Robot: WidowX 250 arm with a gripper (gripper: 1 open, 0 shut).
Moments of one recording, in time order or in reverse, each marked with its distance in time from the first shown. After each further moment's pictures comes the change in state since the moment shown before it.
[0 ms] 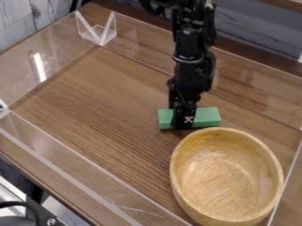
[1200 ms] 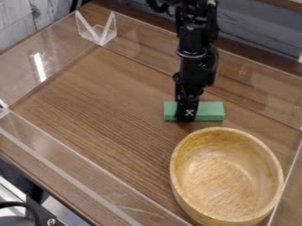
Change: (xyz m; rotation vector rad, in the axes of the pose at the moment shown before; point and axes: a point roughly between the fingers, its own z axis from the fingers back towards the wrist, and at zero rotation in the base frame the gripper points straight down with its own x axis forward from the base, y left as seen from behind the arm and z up) arm 0.007 0.017 -0.008 0.006 -0.006 -0.086
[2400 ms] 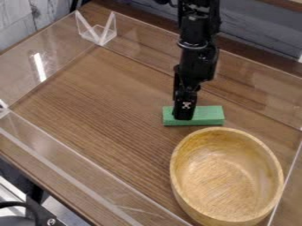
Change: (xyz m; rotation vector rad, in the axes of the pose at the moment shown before) arm -0.003 -0.001 0.013 -0.031 0.040 -0.054
